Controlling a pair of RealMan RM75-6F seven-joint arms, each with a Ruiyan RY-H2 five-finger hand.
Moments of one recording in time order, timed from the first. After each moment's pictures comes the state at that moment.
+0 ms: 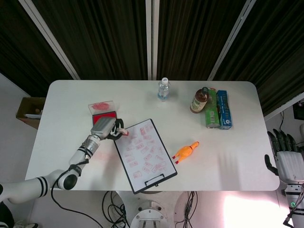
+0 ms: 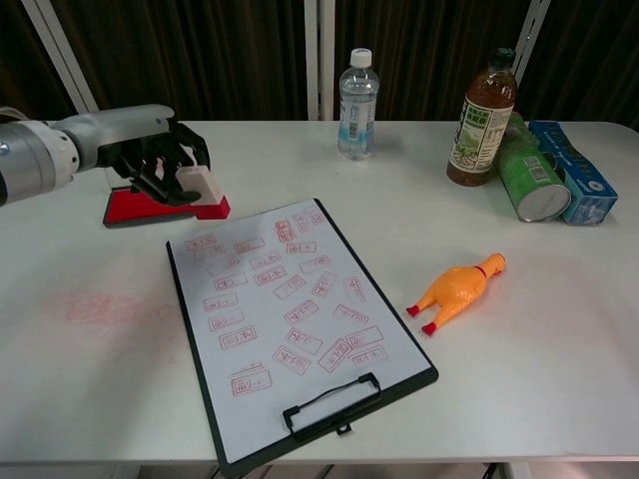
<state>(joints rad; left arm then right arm) -0.73 -1.54 -0.23 -1.46 1.07 0.80 0.10 0.07 -1.19 0.06 -1.44 -1.49 1.48 0.01</state>
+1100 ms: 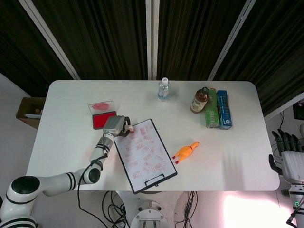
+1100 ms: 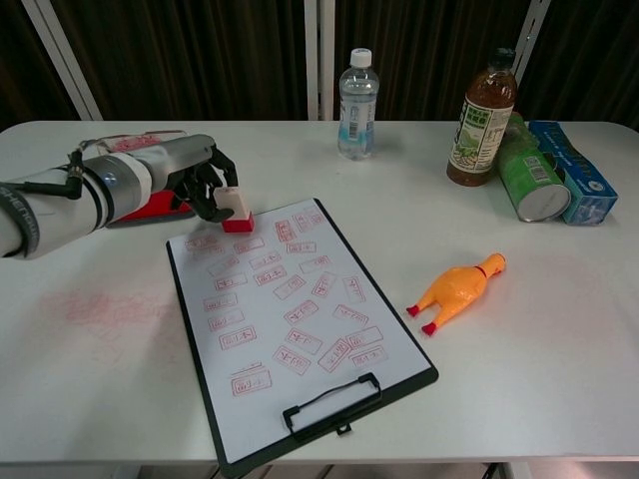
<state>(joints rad) -0.85 -1.81 -0.27 -1.18 0.77 0.83 0.33 0.07 -1.19 0.07 -1.41 -1.47 1.46 0.06</state>
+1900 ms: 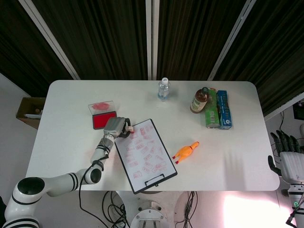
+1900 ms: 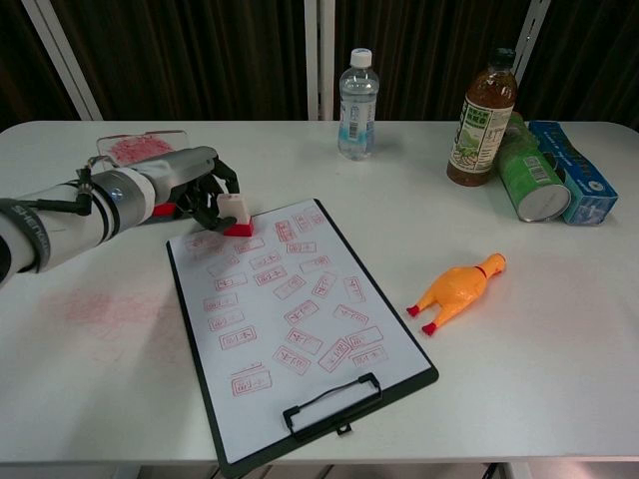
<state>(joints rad) -0.86 -1.86 -0.25 -1.09 0.78 0.80 0.32 0.07 -1.20 0.06 -1.39 -1.47 1.45 0.05</state>
